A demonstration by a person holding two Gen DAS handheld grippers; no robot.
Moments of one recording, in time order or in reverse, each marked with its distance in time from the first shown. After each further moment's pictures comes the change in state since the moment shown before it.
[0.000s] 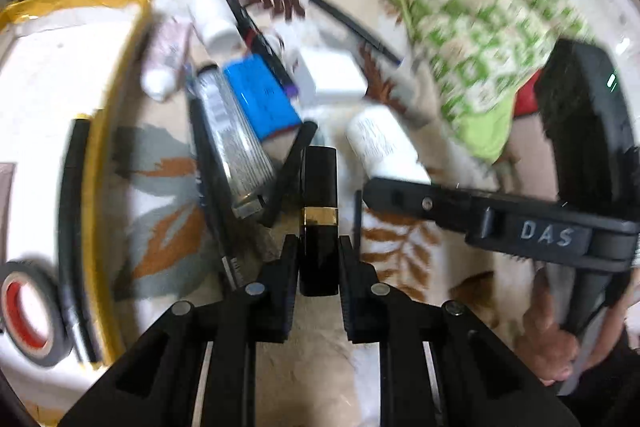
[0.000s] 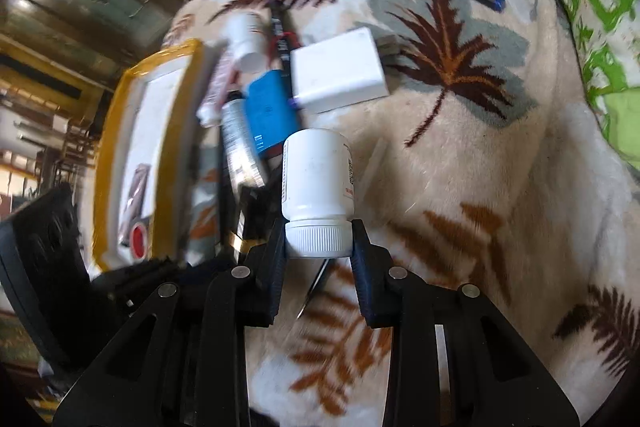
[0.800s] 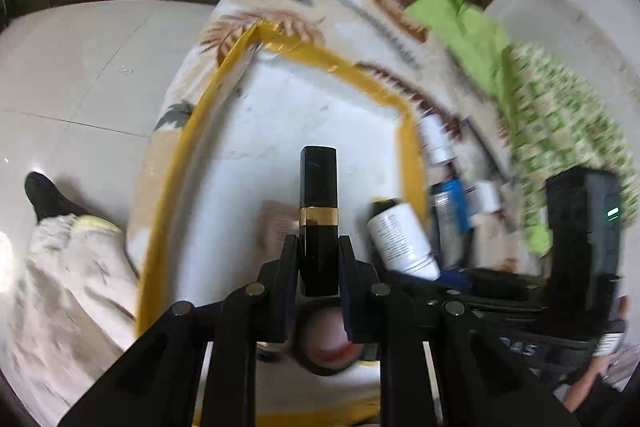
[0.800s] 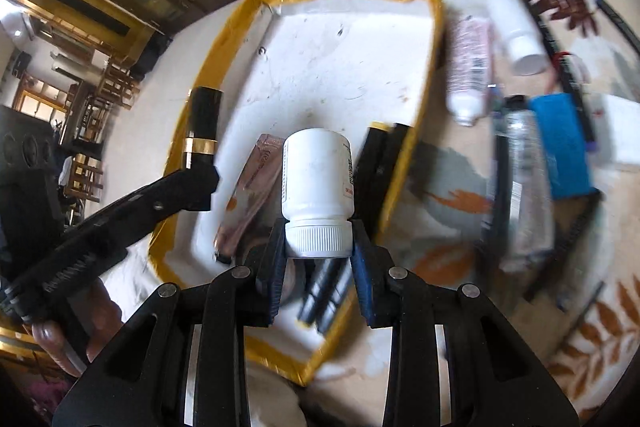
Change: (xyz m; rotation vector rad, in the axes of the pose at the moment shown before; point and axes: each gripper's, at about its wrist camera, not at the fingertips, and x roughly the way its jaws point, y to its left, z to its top) left arm -0.108 0.158 0.024 -0.226 -0.123 0.203; right arm 0.091 0.172 0.025 -0.199 0.106 0.112
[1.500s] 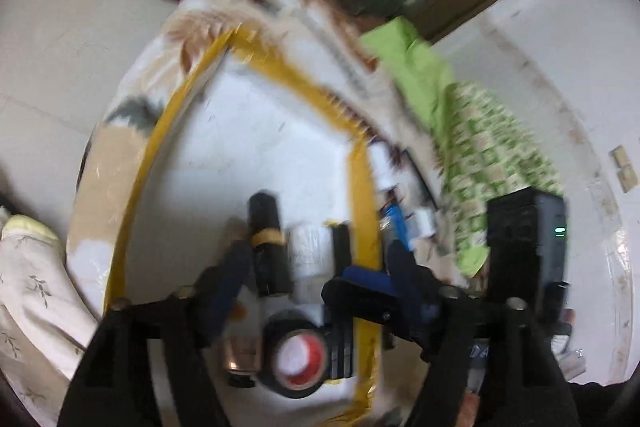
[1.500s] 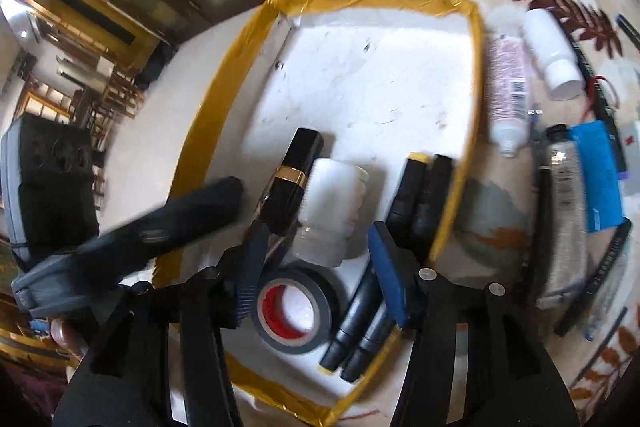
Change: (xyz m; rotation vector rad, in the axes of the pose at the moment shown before) left arm -0.011 0.032 -0.008 -0.083 -0.142 -0.349; right arm 0.010 0.010 0.005 -0.014 -0.075 0.021
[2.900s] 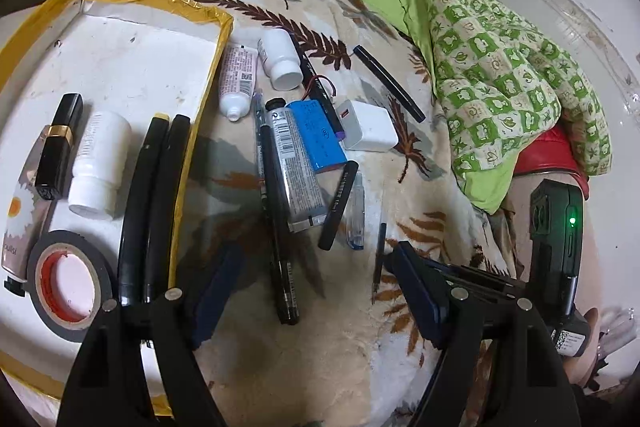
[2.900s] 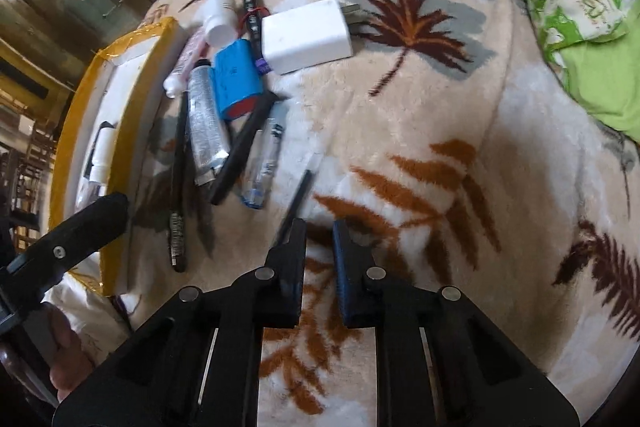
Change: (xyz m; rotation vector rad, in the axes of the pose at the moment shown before) left arm 0.102 -0.133 -0.078 0.143 0.179 0.148; right arm -0.102 -0.157 -0.086 0.208 -0.077 -0.285
